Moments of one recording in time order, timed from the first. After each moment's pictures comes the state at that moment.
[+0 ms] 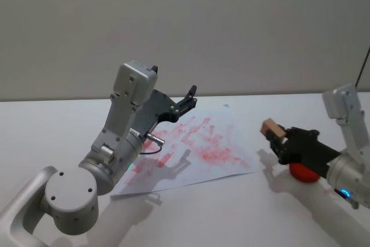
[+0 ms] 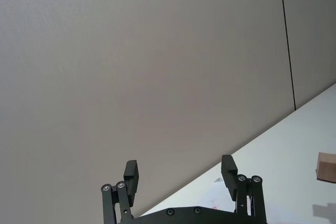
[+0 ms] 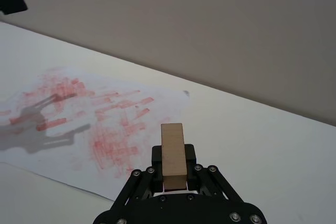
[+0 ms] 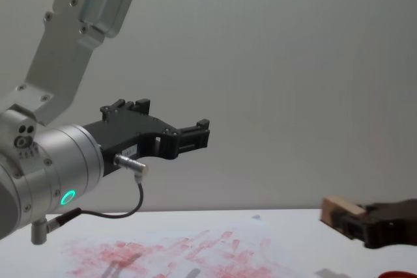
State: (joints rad) left arm -0.24 0.38 0.45 -1.63 -0.20 0.01 -0.01; right arm 0.13 0.31 -0.24 -1.56 0.22 0.28 0.37
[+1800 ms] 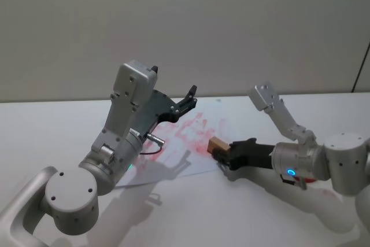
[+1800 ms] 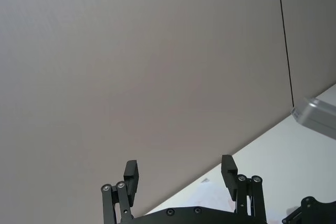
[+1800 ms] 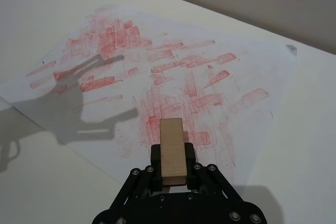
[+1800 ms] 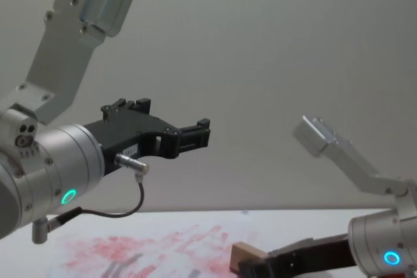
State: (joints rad) left arm -0.24 0.38 0.45 -1.63 -0.20 0.01 -0.01; right arm 0.50 0.13 -0.36 -1.04 0.09 0.42 0.69
